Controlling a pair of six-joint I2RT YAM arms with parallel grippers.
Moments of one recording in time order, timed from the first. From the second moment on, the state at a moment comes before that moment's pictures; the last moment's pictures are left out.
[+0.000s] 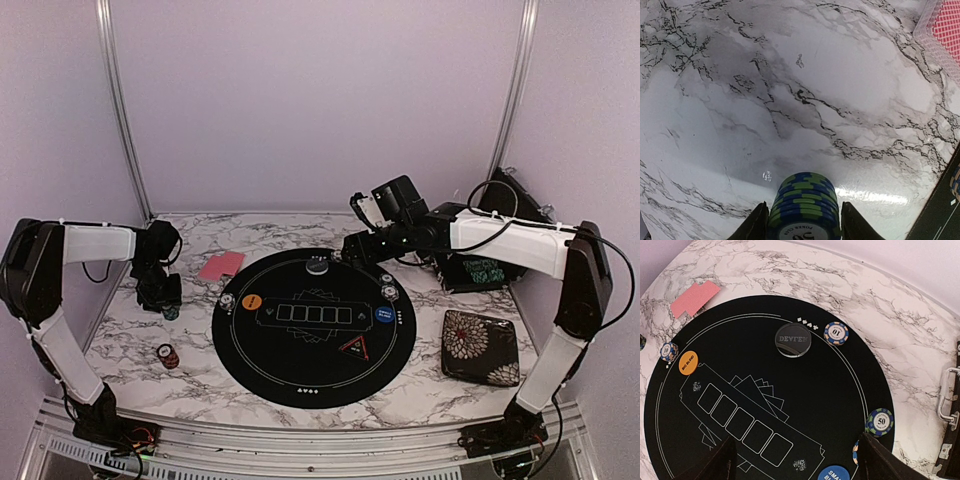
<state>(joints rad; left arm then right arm) -0.21 1.71 1.05 -0.74 -0.12 -0.46 0.70 1.72 1.38 -0.43 0.07 0.18</state>
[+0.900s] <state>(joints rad) -0.21 1.71 1.04 -0.73 -0.12 -0.45 0.70 1.72 1.38 -0.43 0.08 0.18</state>
